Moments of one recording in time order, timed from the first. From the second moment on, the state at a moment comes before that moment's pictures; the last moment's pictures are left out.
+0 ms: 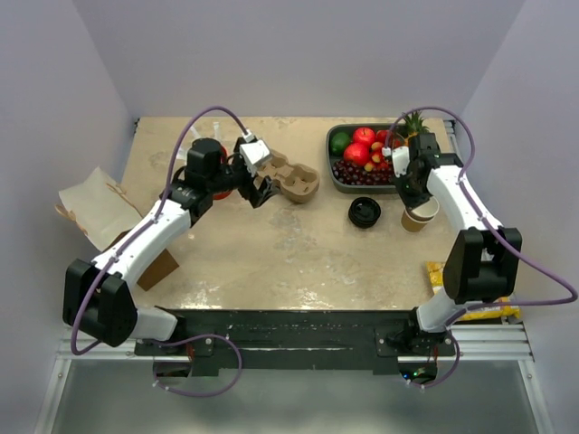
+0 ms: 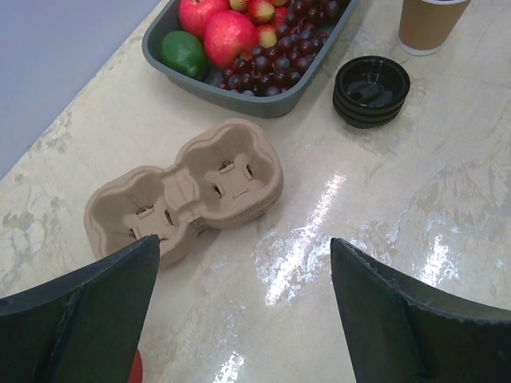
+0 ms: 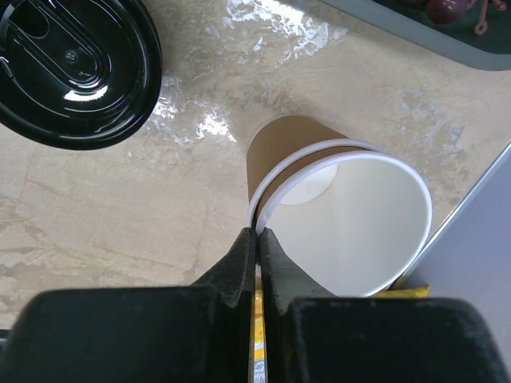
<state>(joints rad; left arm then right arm) -0.40 1.36 1.09 -0.09 0.54 0.34 0.03 1.62 1.33 -0.91 0.07 -0.38</state>
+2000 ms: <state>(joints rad) -0.23 1.17 1.05 -0.02 0.34 -0.01 0.84 1.73 1.46 -0.94 -0.22 -0.90</state>
